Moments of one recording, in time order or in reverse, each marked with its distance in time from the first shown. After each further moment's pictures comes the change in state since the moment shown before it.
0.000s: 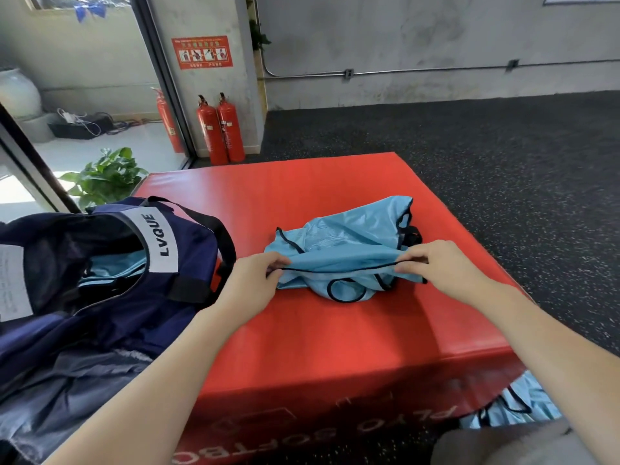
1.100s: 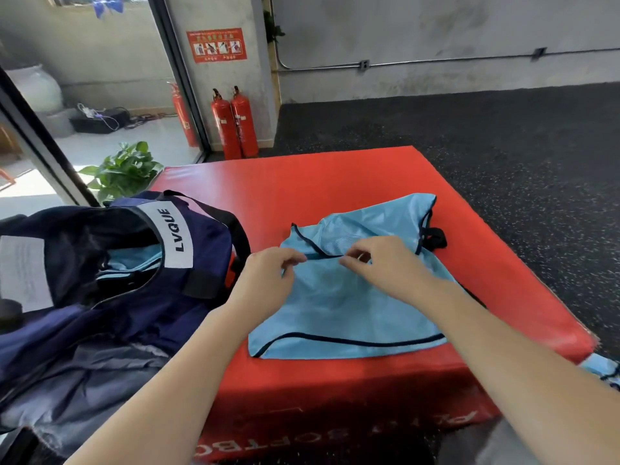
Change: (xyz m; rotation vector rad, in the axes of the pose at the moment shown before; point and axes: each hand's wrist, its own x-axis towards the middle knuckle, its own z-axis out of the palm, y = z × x) left_hand -0.011 0.019 -0.012 0.081 0.042 0.019; right_hand 0.027 -0.085 0.068 -0.113 -0.008 -0.134
